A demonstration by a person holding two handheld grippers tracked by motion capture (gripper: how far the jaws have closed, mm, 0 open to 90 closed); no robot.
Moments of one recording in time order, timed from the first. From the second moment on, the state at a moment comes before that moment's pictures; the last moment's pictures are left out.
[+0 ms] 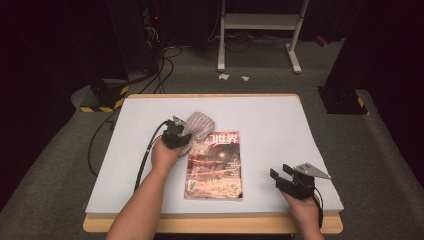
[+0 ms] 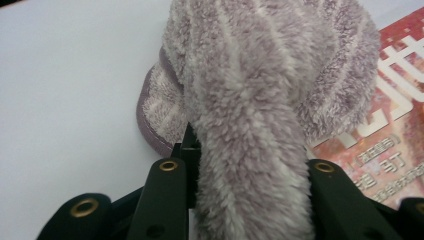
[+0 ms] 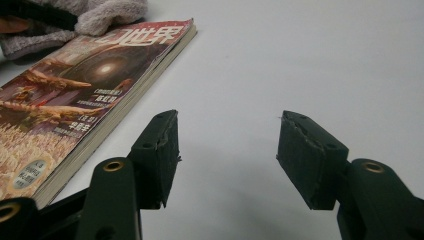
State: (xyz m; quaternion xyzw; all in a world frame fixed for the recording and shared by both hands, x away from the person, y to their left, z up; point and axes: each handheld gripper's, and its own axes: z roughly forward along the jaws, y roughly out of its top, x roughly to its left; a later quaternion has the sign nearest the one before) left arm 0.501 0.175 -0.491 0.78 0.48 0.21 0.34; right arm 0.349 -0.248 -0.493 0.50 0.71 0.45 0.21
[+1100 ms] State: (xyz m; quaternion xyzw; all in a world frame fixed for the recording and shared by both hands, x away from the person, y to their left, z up) left arm 0.427 0.256 -0.462 0.77 0.47 0.25 0.36; right arm 0.349 -0.239 -0.497 0.49 0.73 0.42 0.22
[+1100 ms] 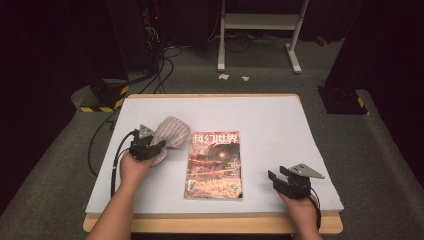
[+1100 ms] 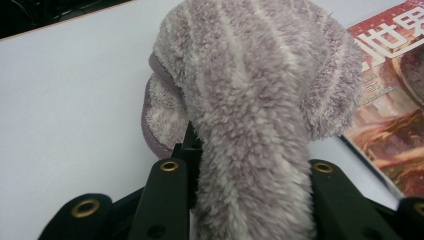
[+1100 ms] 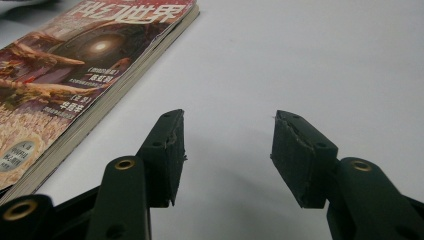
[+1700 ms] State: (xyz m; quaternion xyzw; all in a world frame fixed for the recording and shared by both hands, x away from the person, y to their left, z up) left arm 0.402 0.291 -0.471 0.75 0.52 0.25 0.33; right arm 0.347 -0.240 -0.498 0.48 0.73 0.43 0.22
